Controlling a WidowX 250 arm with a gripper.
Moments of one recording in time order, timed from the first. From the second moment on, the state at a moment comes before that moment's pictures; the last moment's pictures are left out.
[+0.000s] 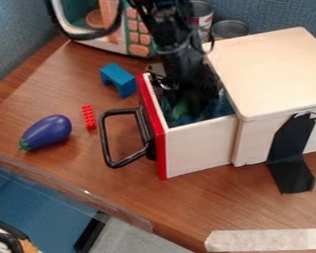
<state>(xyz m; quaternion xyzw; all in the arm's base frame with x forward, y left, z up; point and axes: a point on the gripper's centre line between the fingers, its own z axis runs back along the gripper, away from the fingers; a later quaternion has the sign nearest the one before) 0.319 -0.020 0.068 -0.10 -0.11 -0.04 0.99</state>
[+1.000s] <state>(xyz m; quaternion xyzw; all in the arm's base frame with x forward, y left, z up) 0.302 0.053 0.143 -0.14 -0.17 0.11 0.97</state>
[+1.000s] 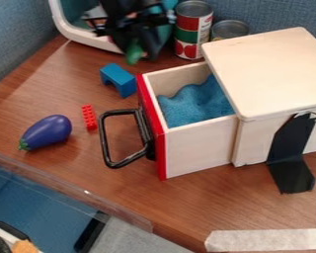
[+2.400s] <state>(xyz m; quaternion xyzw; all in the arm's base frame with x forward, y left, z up) 0.343 0.229 0.012 -0.03 -0.10 0.40 0.91</state>
